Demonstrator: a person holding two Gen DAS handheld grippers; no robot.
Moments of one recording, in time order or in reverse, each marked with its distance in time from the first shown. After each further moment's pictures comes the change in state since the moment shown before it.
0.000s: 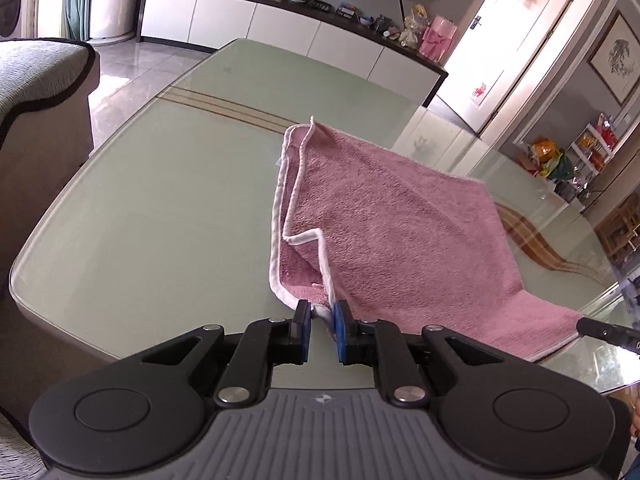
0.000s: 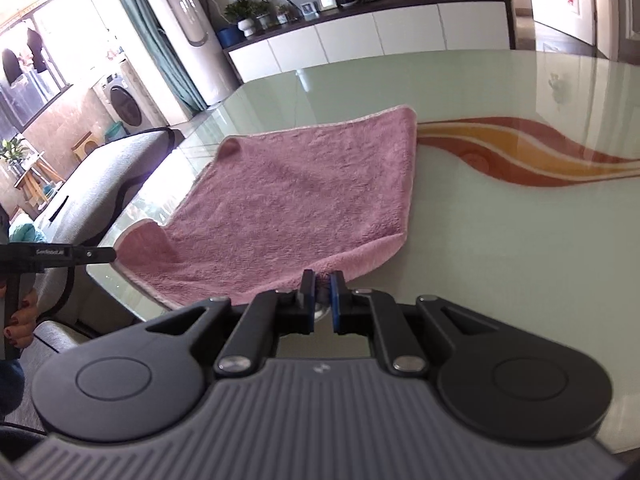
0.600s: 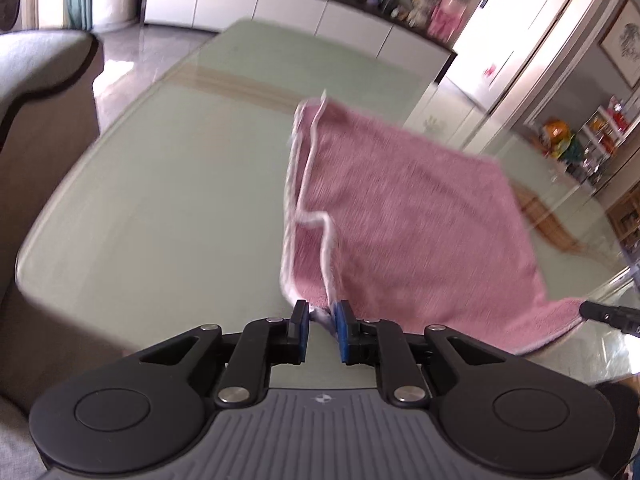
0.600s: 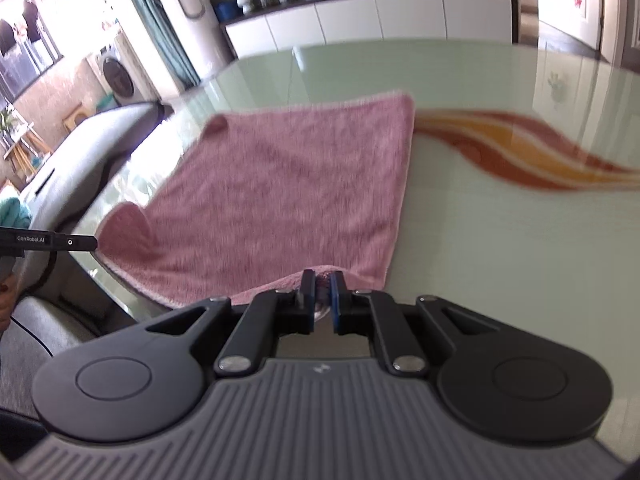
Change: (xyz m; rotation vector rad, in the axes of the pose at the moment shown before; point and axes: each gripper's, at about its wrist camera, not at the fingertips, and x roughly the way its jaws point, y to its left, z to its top) left arm 0.007 0.010 -0.015 0.008 0.092 0.045; right arm 0.015 0.001 -0.008 -0.068 0.101 -0.048
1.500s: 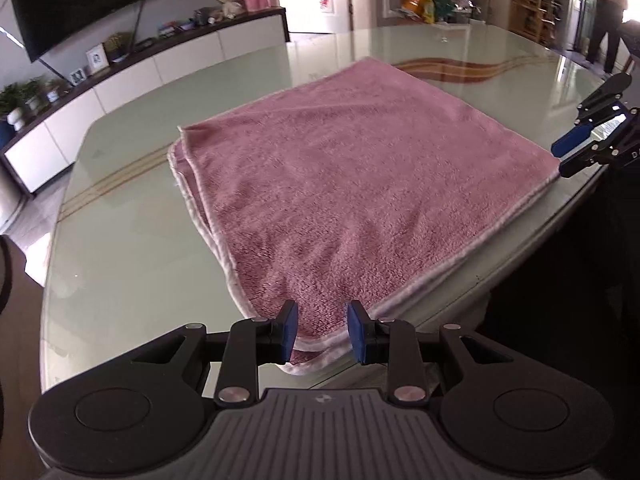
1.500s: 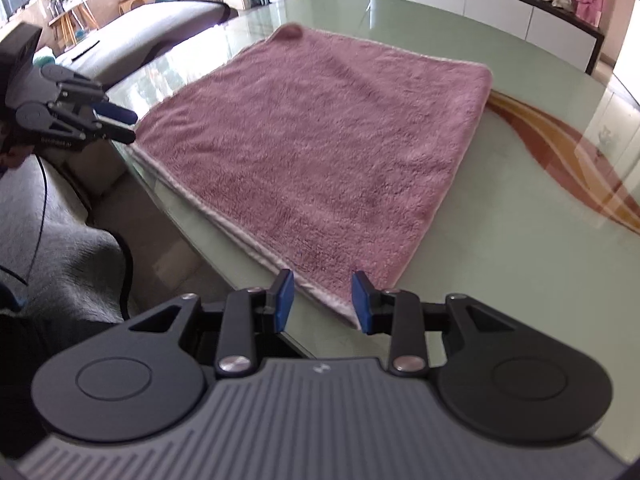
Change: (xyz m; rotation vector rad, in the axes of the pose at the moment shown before) left arm 0.021 -0.043 -0.021 0.736 -0.011 -0.048; right arm 0.016 0.034 -0.026 -0.375 0.123 0.025
